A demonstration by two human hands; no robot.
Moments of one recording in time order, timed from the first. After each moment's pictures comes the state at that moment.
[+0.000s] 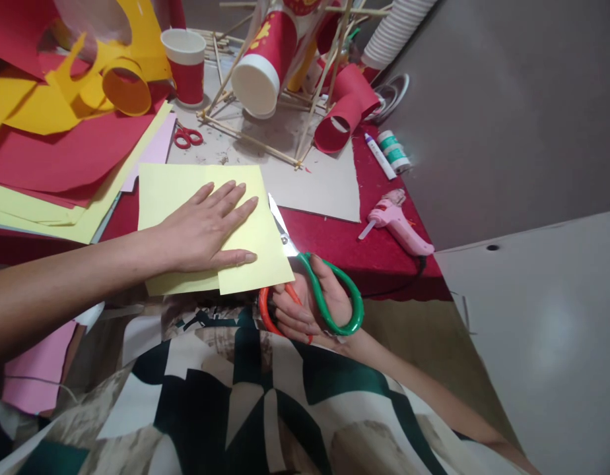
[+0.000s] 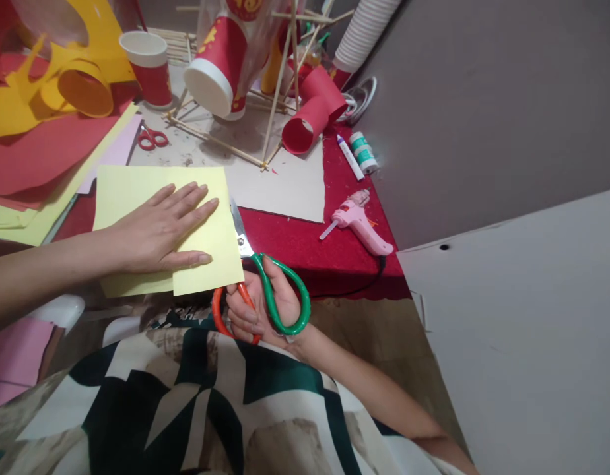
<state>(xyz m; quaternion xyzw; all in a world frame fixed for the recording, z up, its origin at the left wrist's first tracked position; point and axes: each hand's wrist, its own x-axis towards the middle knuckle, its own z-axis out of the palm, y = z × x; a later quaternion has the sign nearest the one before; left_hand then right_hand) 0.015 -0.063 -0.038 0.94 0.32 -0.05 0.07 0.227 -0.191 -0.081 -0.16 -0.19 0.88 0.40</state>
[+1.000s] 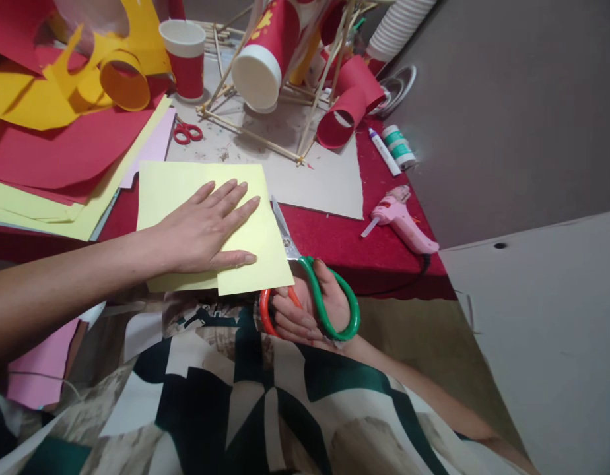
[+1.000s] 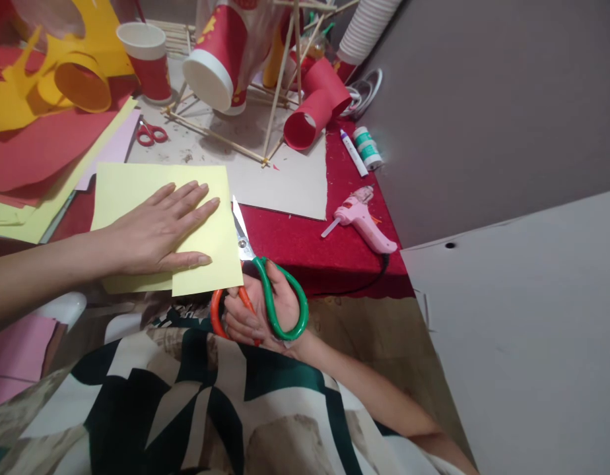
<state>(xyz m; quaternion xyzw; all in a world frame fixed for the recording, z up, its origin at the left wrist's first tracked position) 0.012 -0.064 -0.043 0.95 0.30 -0.03 0.08 0.223 -0.197 -0.091 -0.10 -0.17 0.89 0.40</state>
